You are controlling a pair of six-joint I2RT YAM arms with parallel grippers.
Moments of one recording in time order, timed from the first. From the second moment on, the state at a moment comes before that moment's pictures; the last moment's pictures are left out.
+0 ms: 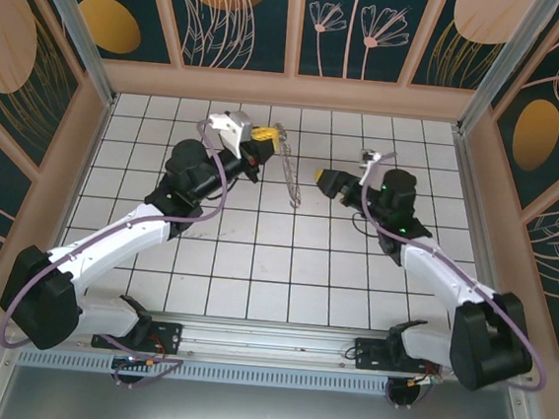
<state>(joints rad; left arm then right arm) -0.60 1.29 0.93 0.48 0.19 -0.22 0.40 1.27 0.70 0.34 -0.50 0.70</state>
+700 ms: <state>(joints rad) -0.23 1.35 1.10 0.36 0.07 -0.31 0.69 2.19 1.69 -0.01 -0.32 0.52</state>
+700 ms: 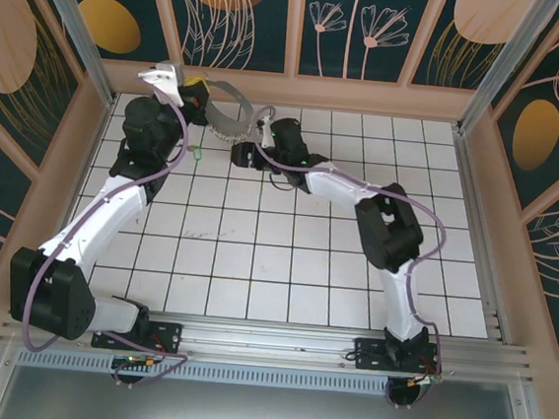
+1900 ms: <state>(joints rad) -0.10 1.49 1.27 0.20 0.07 -0.35 0.79 2.88 2.52 -0.02 -0.23 0.53</state>
